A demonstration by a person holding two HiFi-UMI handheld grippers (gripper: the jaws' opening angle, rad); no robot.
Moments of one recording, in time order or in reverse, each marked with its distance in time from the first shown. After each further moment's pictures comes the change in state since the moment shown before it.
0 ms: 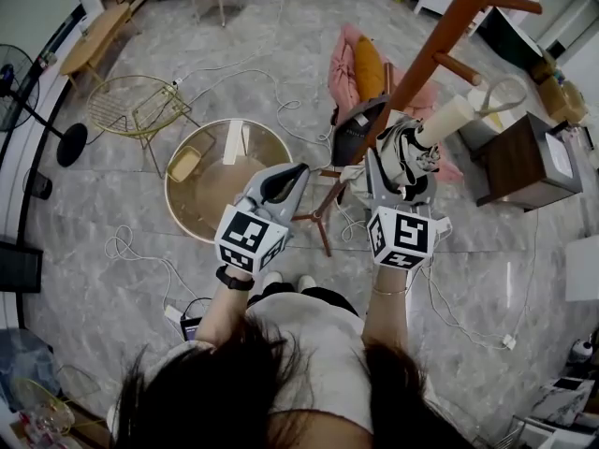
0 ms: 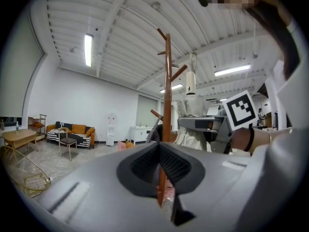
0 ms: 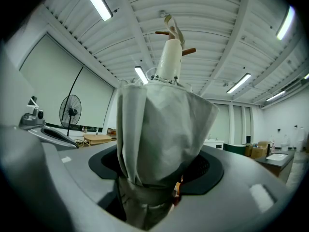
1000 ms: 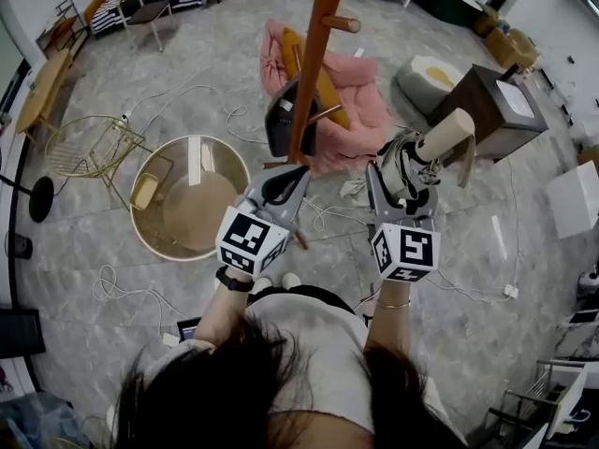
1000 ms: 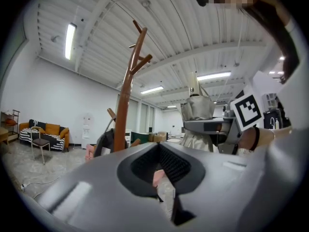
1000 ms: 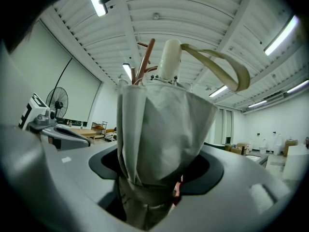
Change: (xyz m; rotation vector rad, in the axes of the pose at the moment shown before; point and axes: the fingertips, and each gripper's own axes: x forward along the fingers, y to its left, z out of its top) left arm 0.052 -0.124 0.010 0.026 -0.032 -0.251; right arm -0.120 -0.100 0.000 -0.027 0.036 -0.185
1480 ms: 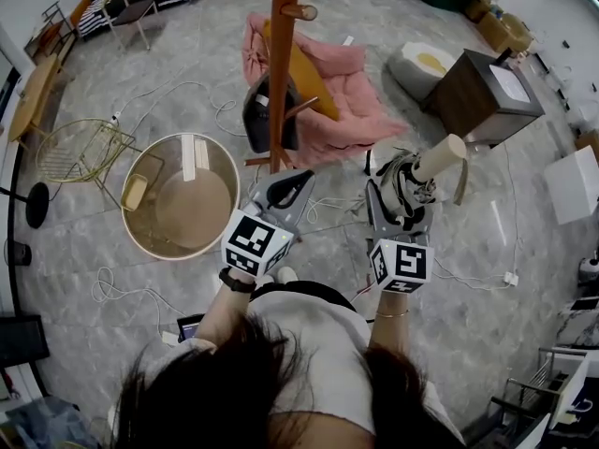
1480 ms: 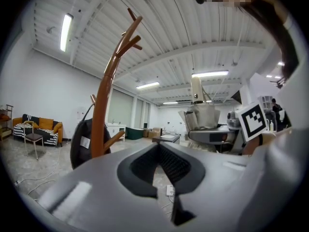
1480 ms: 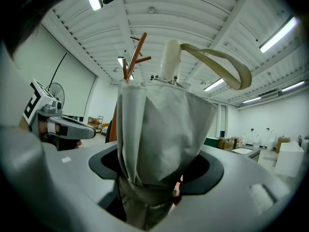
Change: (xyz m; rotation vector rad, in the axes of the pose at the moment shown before) left arm 0.038 -0.041 -0.025 -0.017 0.051 -0.066; right arm -0.036 -0.044 -0.058 0.013 0.078 -0.053
